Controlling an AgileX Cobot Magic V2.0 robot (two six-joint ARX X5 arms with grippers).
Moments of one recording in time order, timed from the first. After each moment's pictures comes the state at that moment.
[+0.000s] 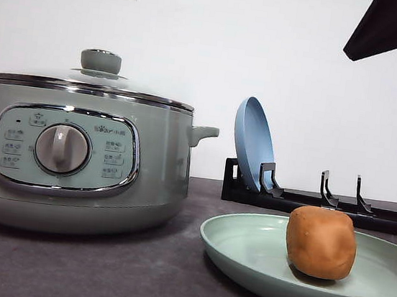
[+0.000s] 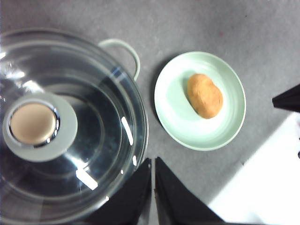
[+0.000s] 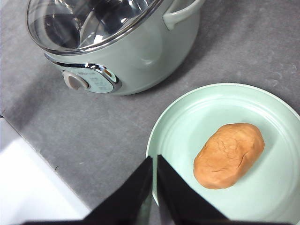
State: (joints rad) left_arx -0.54 1.54 1.92 -1.37 0.26 0.04; right_arx 0.57 0.88 0.84 -0.68 -0.31 0.26
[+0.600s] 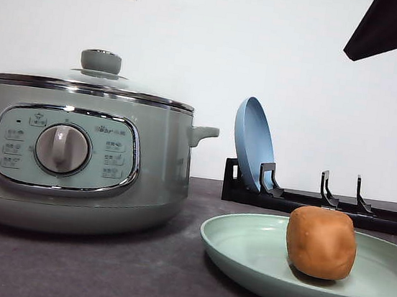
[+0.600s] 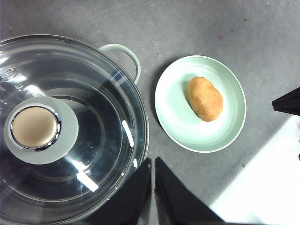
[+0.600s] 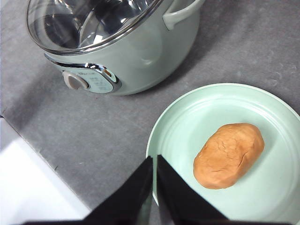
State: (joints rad) left_arx -0.54 1.54 1.92 -1.36 0.25 0.04; right_arx 0.57 0.88 0.84 -0.68 -0.31 0.26
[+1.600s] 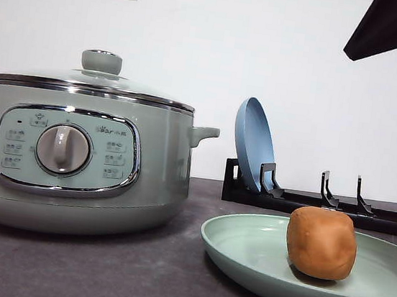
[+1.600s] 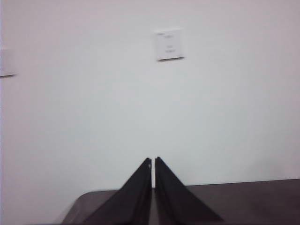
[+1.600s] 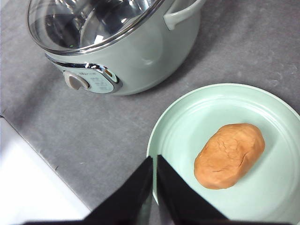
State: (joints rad) left_arx 0.06 0.42 0.74 -0.12 -0.02 0.10; right_arx 0.57 0.88 0.84 -0.68 -0.31 0.26
